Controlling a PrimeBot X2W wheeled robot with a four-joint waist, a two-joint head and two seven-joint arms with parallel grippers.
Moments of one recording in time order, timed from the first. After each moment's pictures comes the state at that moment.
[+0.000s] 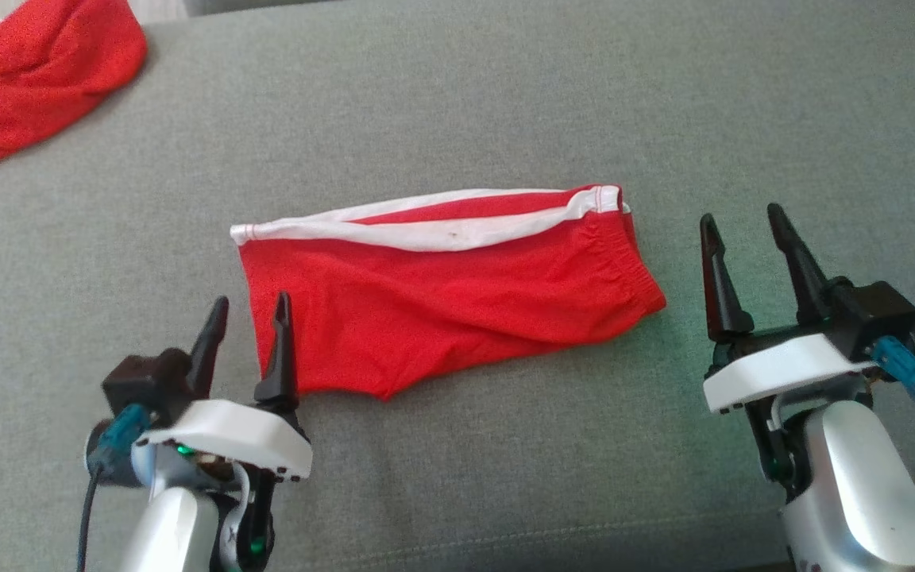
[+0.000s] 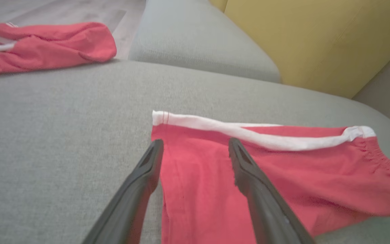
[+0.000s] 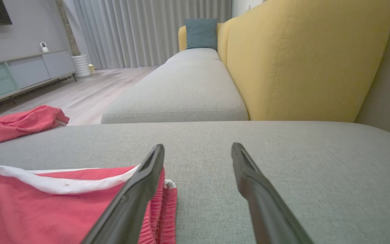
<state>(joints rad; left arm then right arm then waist) -0.07 0.10 -0.24 0.08 -0.34 0.13 -0.07 -0.23 -0.06 0.06 0.23 0.10 0.12 -0.15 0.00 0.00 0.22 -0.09</state>
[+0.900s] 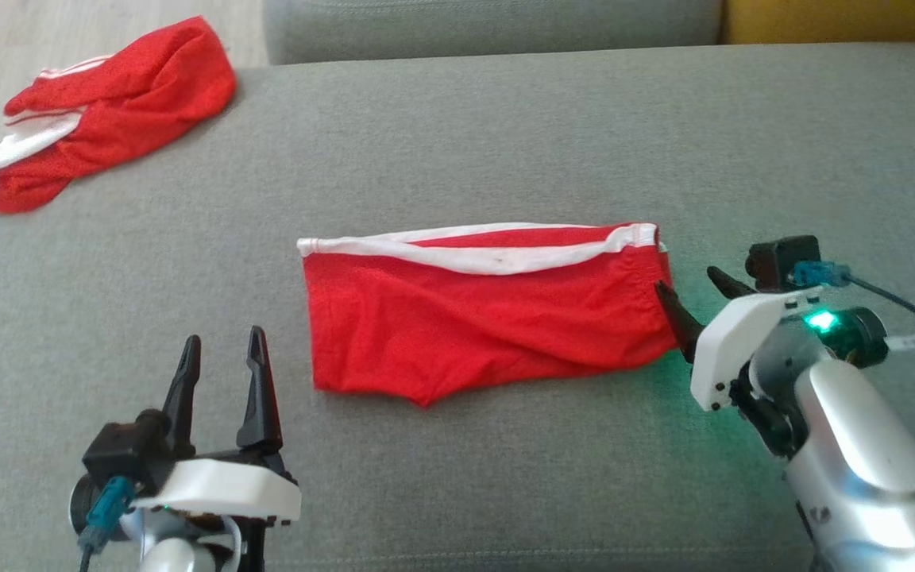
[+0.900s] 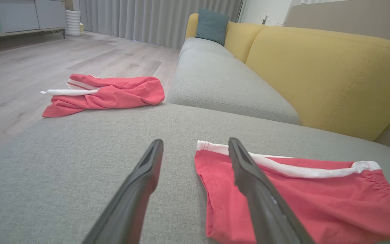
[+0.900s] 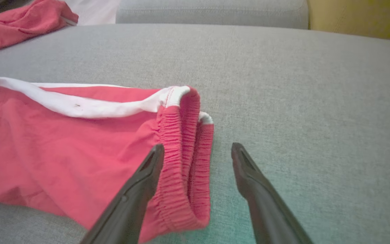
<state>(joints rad) 0.04 0.10 -0.22 0.04 -0.32 0.16 -0.24 -0.41 -0.18 0.25 0.53 0.28 0.12 0.30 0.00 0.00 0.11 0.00</state>
